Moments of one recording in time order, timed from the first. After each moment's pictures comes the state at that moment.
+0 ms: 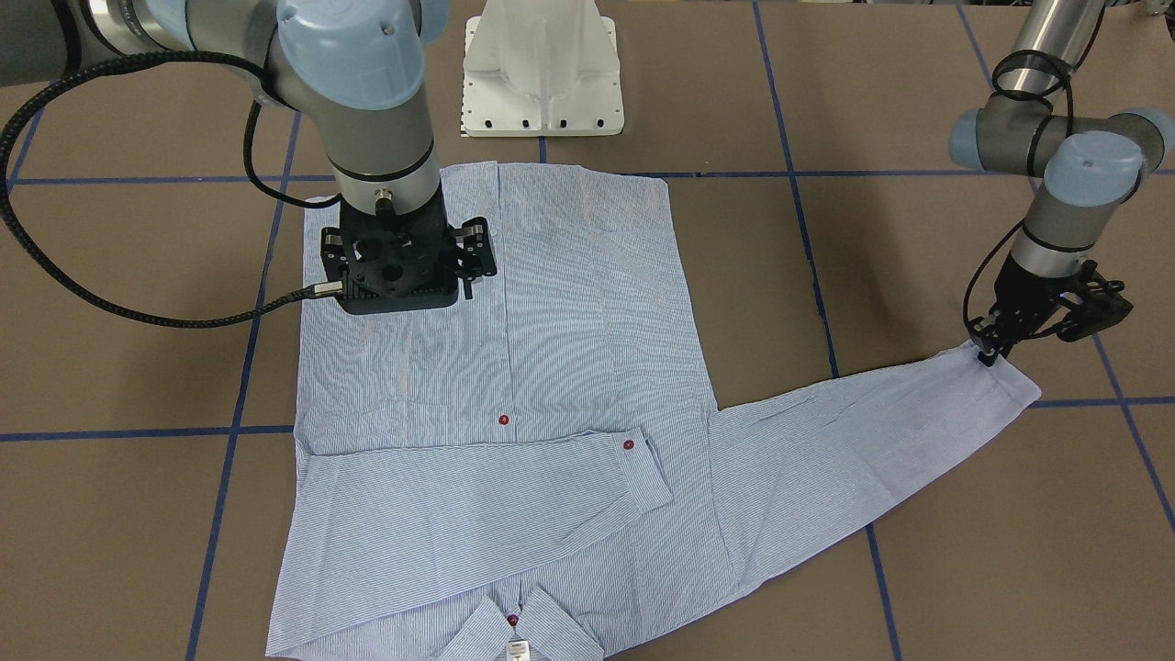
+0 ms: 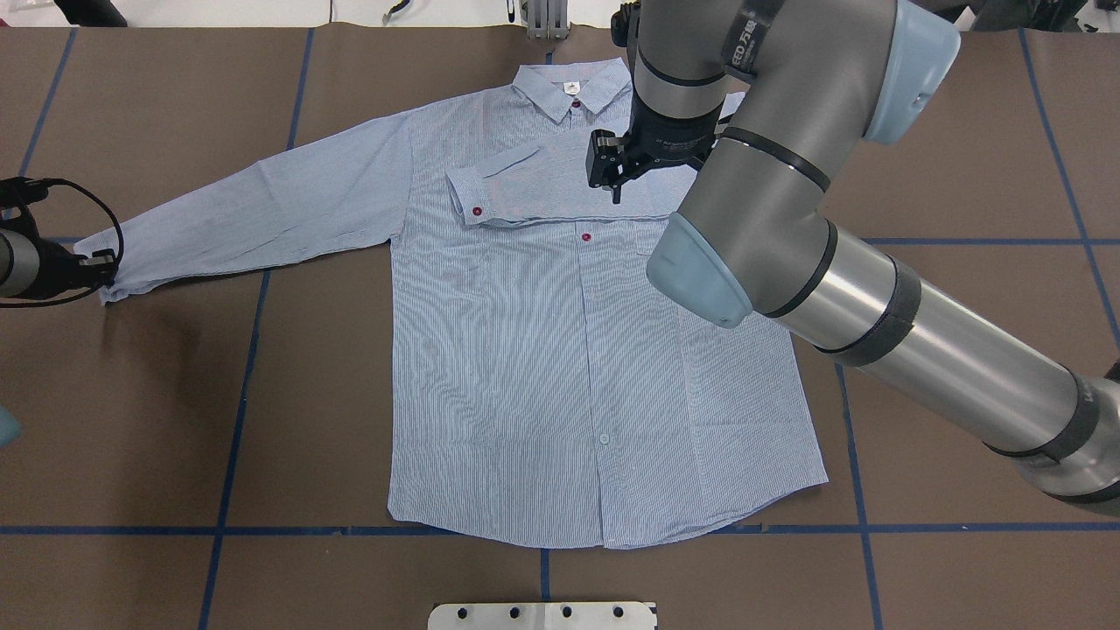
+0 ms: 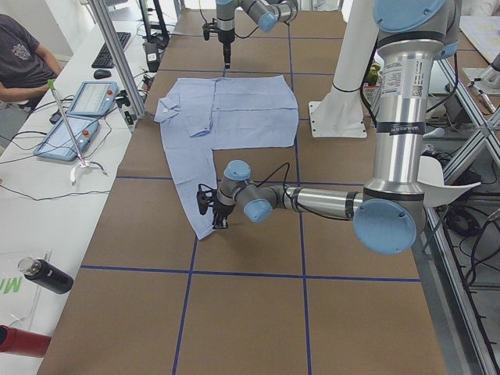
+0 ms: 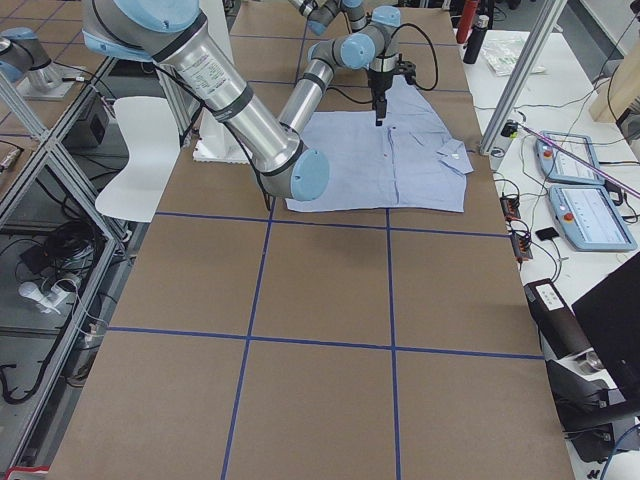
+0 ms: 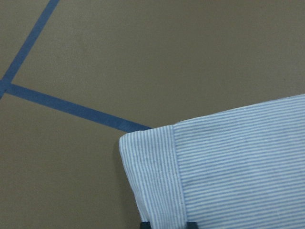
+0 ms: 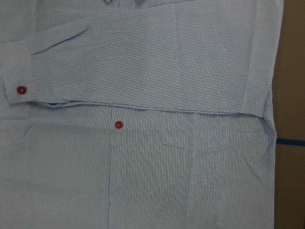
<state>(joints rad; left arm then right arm) -0.90 -1.59 -1.51 -2.30 -1.82 -1.22 0.78 -0.70 1.69 -1.97 2.01 0.86</state>
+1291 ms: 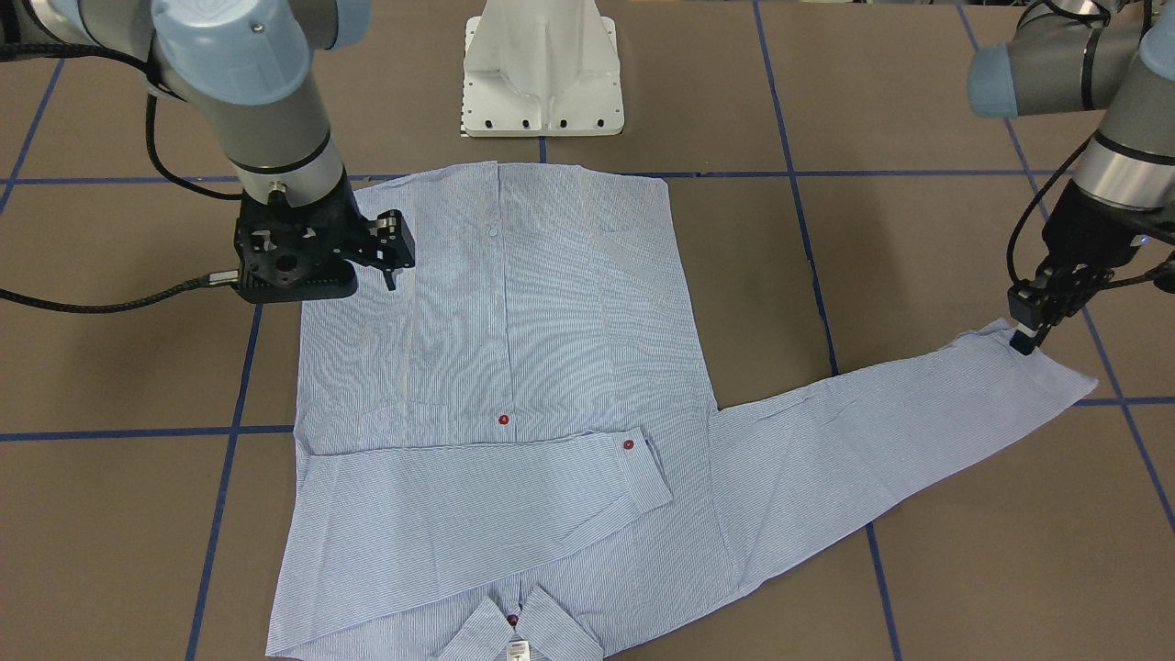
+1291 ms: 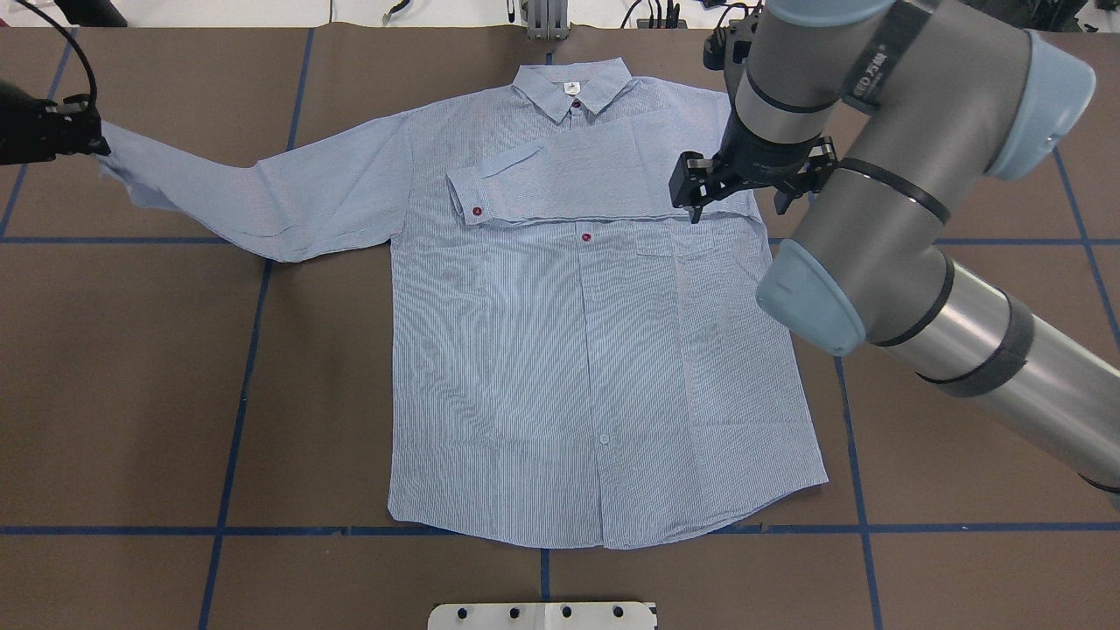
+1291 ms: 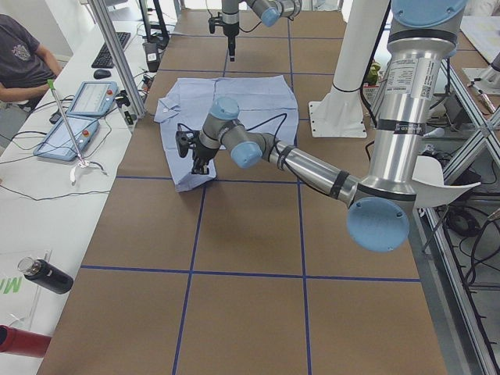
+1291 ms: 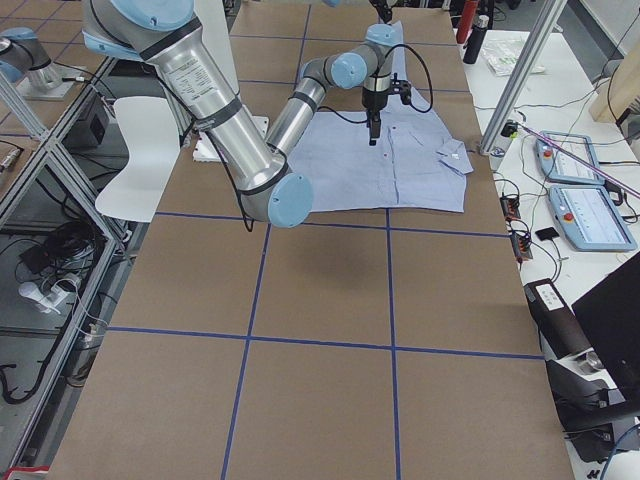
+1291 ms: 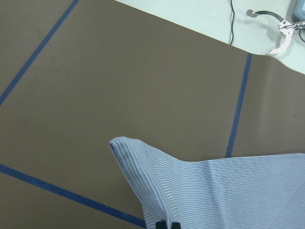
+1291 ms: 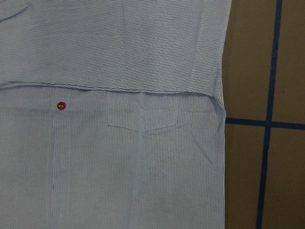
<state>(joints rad) -1.11 -1.78 -1.85 -1.92 -1.99 -1.21 0.83 -0.91 1.86 -1.97 2.05 0.82</state>
